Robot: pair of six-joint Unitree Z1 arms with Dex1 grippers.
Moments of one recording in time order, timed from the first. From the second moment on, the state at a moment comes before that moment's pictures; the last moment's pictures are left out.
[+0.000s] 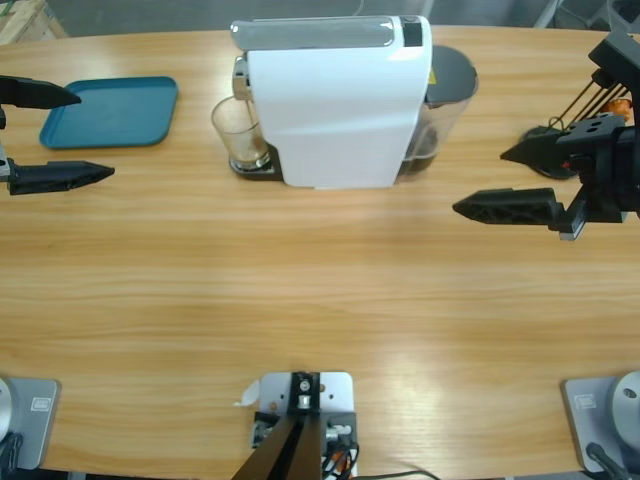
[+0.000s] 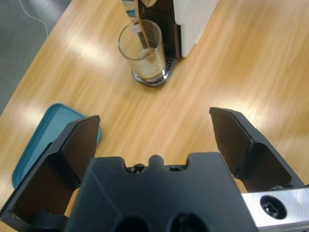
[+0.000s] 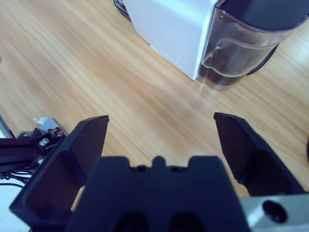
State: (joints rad) arm 0 -0.35 1.22 -0.81 0.33 -0.36 0.61; arm 1 0.66 1.22 -0.86 0.47 0.18 0.03
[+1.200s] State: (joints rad) arm 0 -0.32 1.23 -0.91 0.41 -0.32 0.64; arm 1 0.66 1.25 -0.86 0.45 0.18 0.03
